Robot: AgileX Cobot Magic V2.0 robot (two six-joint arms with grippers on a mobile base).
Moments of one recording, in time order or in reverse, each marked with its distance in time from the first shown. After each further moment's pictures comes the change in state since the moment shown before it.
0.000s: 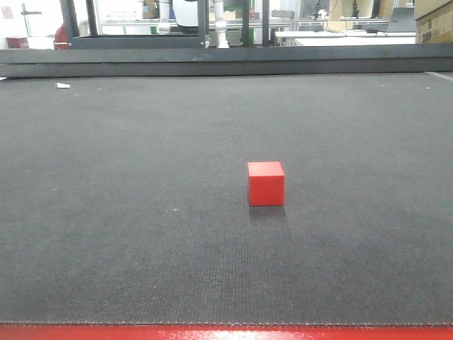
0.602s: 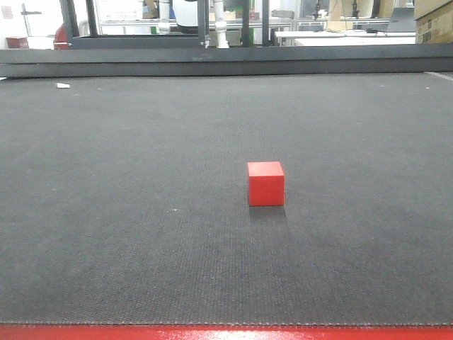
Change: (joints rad) left arm 0.000 0.000 0.000 0.000 0.000 0.000; right arm 0.000 0.000 0.000 0.018 0.000 0.002
